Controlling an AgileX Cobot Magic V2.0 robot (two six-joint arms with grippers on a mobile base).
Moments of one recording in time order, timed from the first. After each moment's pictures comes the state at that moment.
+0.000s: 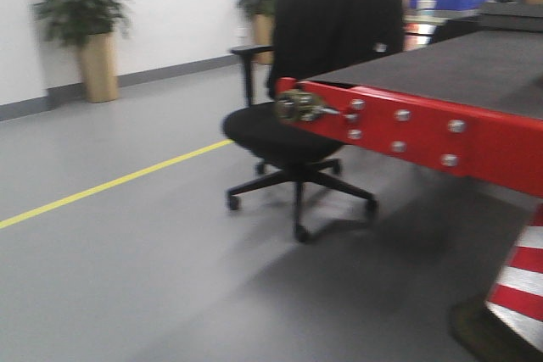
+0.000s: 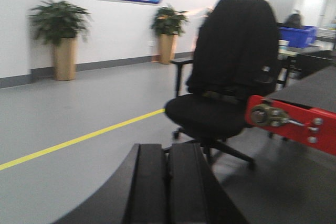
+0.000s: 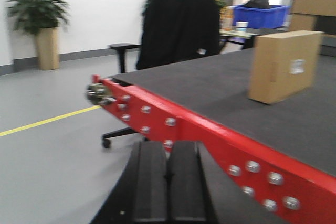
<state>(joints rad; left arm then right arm) -0.01 0.00 0.00 0.00 0.02 -0.05 -0.05 0.00 0.00 0.08 0.07 -0.05</state>
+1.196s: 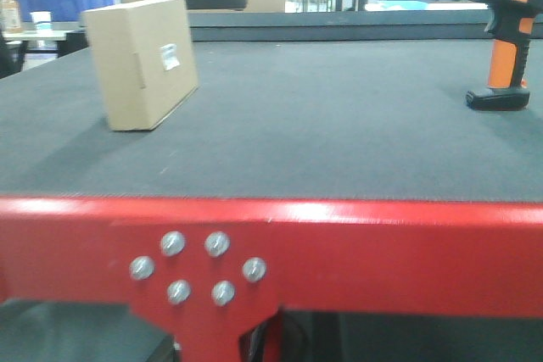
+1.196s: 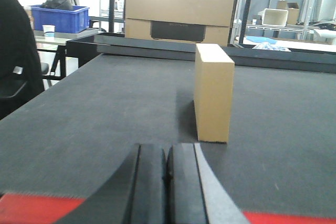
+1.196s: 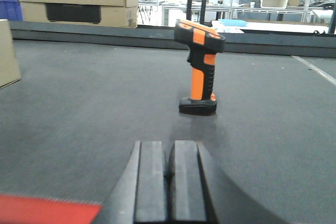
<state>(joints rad) -0.01 0.00 0.00 0.00 0.02 -0.05 -0.05 0.00 0.00 0.08 0.07 -0.05</state>
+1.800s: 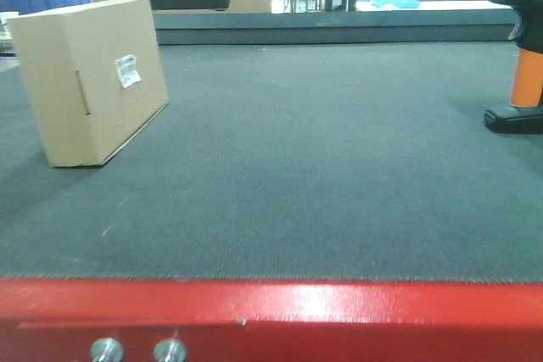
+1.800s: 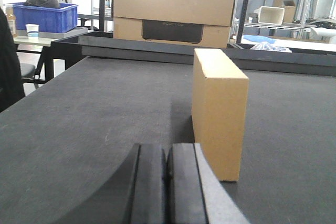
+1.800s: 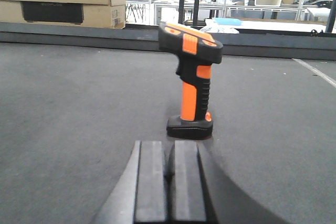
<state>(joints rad) -0.01 0.00 0.00 0.00 0.02 -0.05 -0.05 0.00 0.00 0.08 0.07 -0.05</state>
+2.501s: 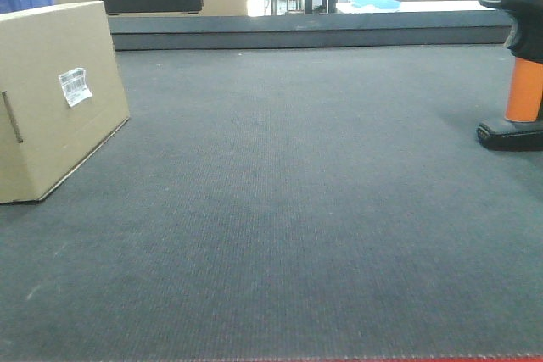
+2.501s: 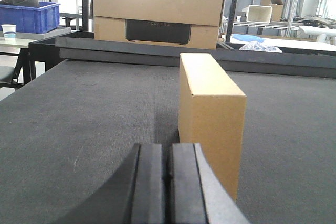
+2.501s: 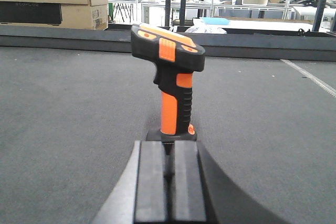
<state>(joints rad) -0.01 0.00 0.00 0.00 0.02 -0.05 -0.05 0.00 0.00 0.08 0.07 -0.05</state>
